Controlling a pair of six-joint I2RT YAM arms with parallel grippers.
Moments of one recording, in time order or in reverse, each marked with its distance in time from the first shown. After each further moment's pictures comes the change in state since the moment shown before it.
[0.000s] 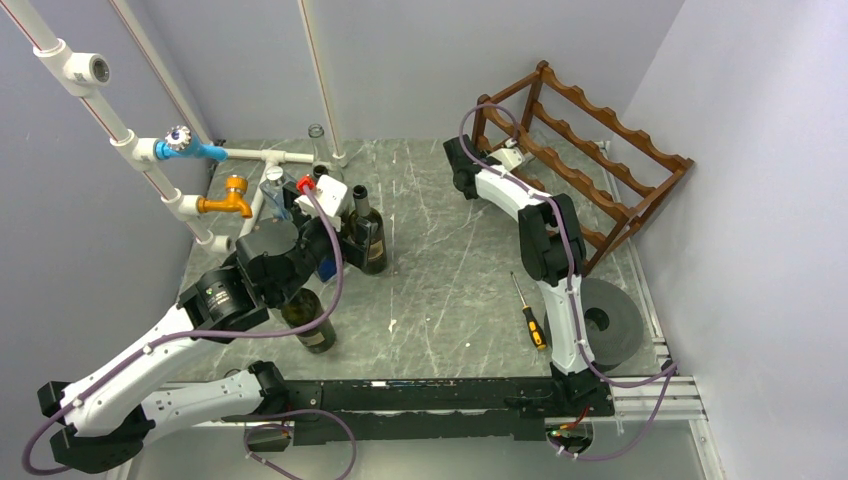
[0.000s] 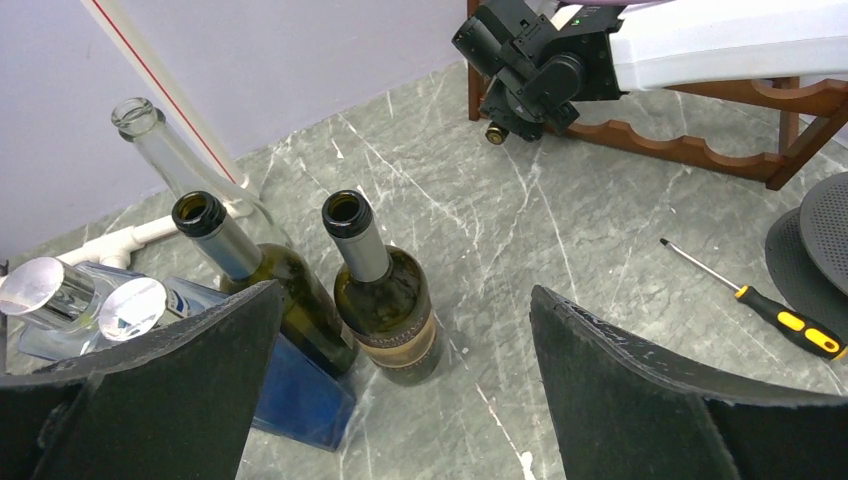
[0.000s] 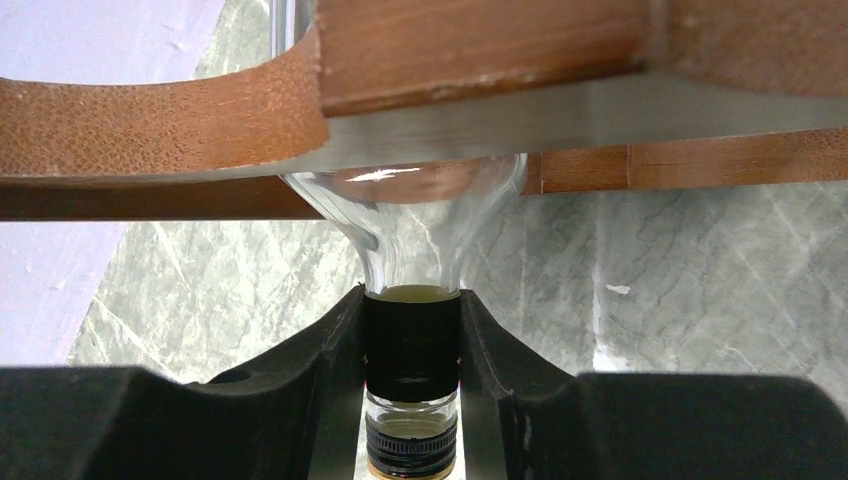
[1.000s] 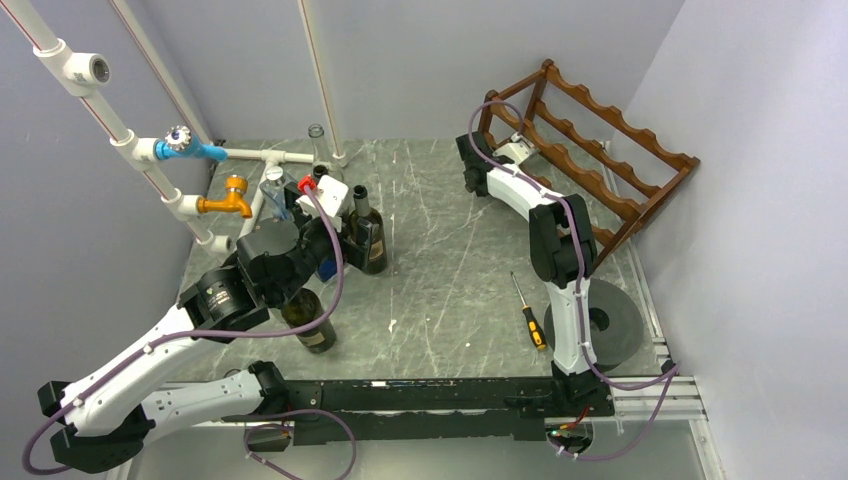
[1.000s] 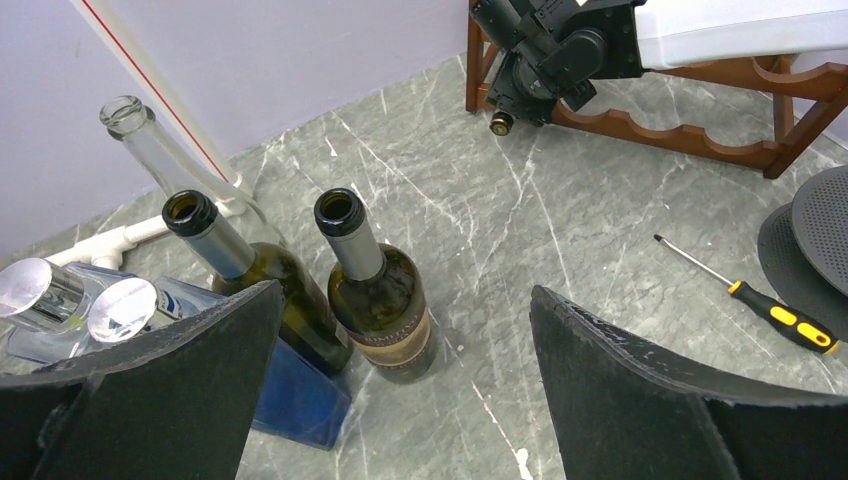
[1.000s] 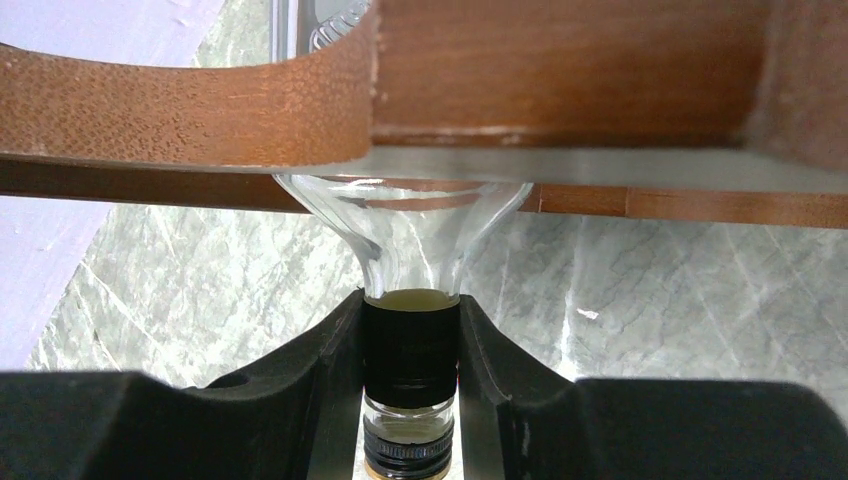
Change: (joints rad) left arm 0.000 0.003 0.000 -0.003 0.014 -0.008; right arm -0.043 -0.060 -0.056 0.044 -0.106 -0.138
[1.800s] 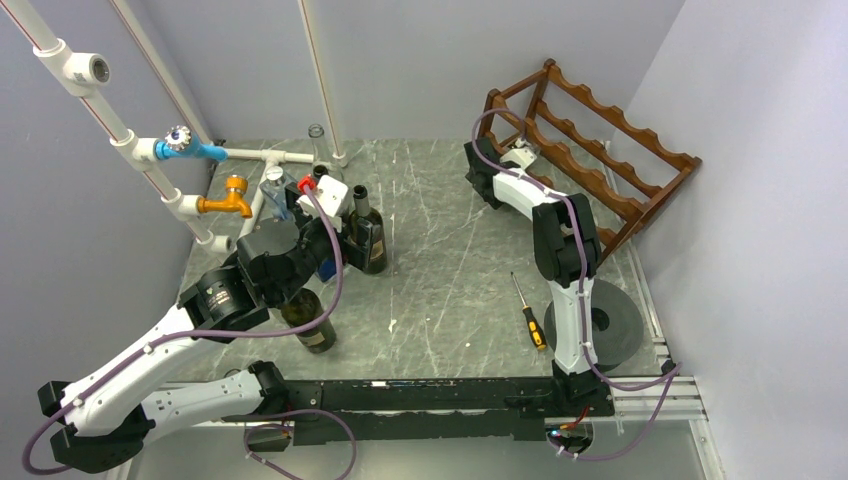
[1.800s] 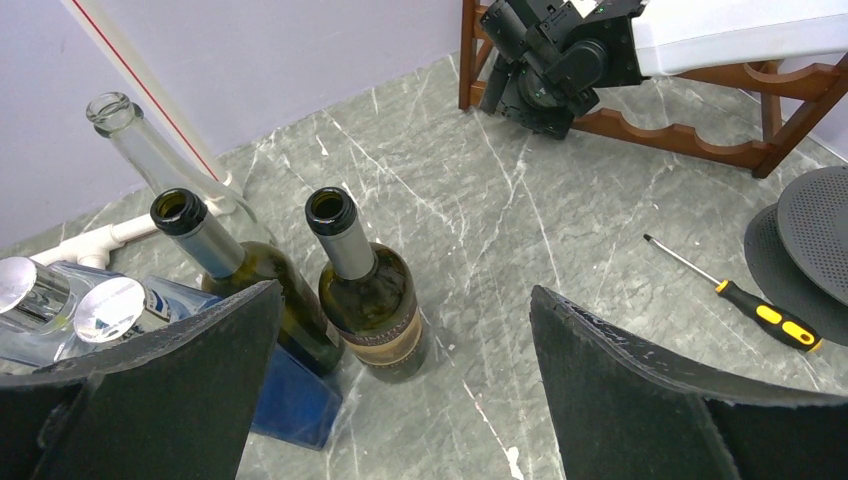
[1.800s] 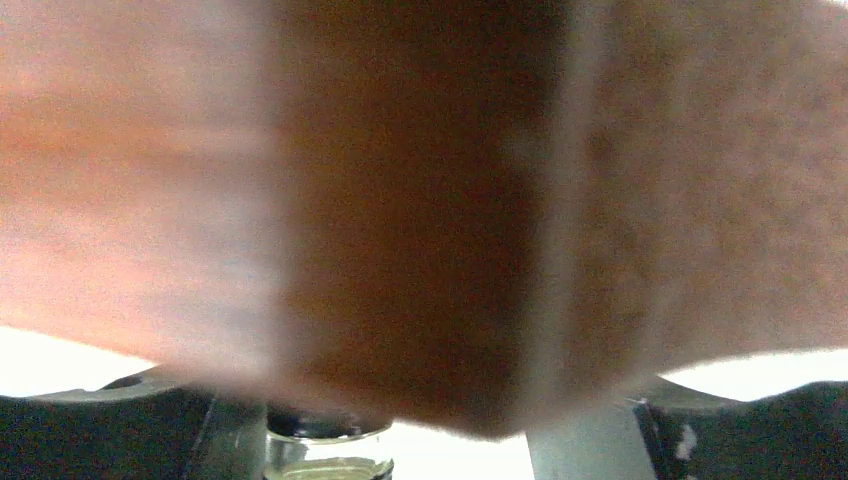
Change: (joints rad) left arm 0.000 0.000 0.000 -0.002 0.010 -0.018; right arm -0.035 -0.016 -0.077 0.035 -0.035 -0.081
